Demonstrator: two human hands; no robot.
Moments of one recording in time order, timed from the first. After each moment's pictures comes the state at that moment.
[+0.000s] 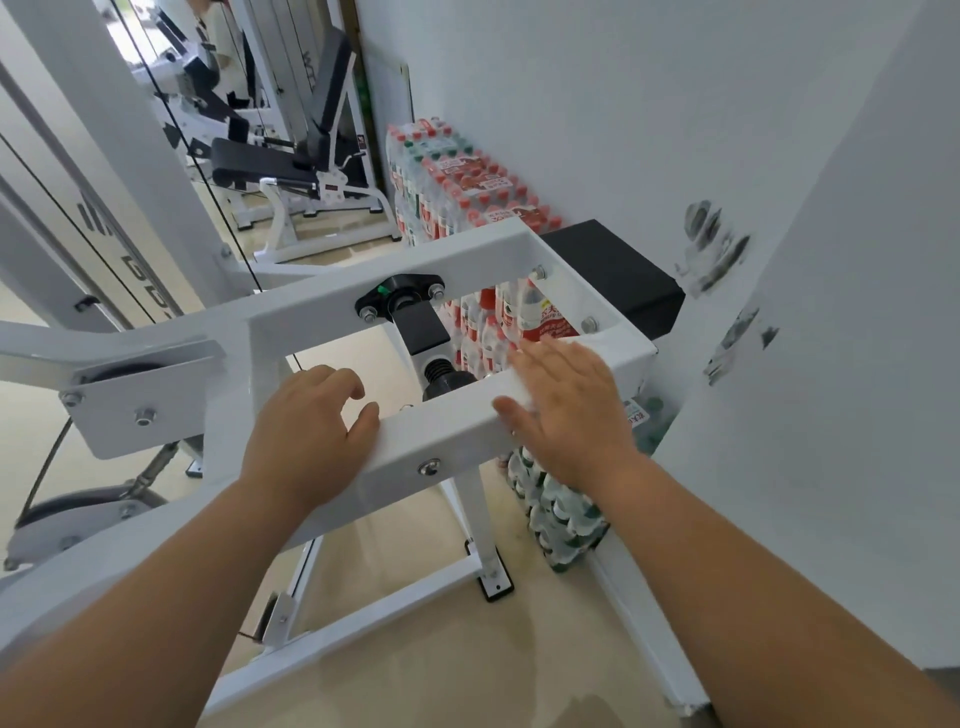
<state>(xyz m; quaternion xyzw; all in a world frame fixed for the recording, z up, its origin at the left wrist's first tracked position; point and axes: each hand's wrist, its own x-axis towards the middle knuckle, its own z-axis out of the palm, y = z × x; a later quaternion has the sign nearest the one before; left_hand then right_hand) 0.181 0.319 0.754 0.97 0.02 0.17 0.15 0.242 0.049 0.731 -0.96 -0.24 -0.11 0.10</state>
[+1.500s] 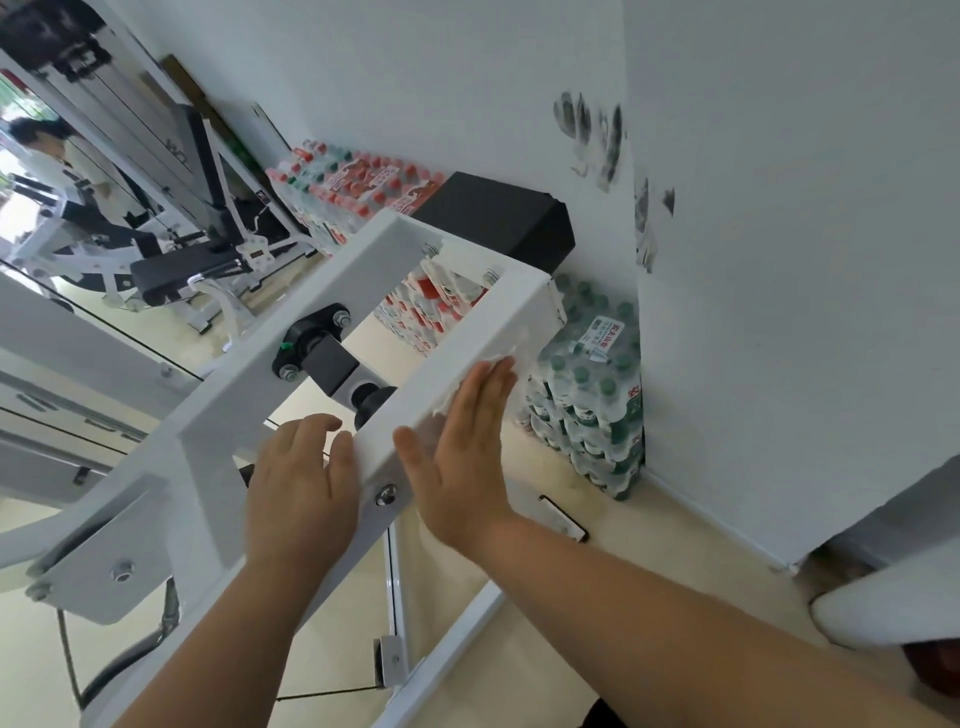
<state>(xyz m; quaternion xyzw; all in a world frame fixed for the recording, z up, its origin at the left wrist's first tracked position) 0.193 0.277 0.747 0.98 -0.03 0.15 0.14 0.189 0.134 0.677 -0.79 0.00 -0.12 0.60</state>
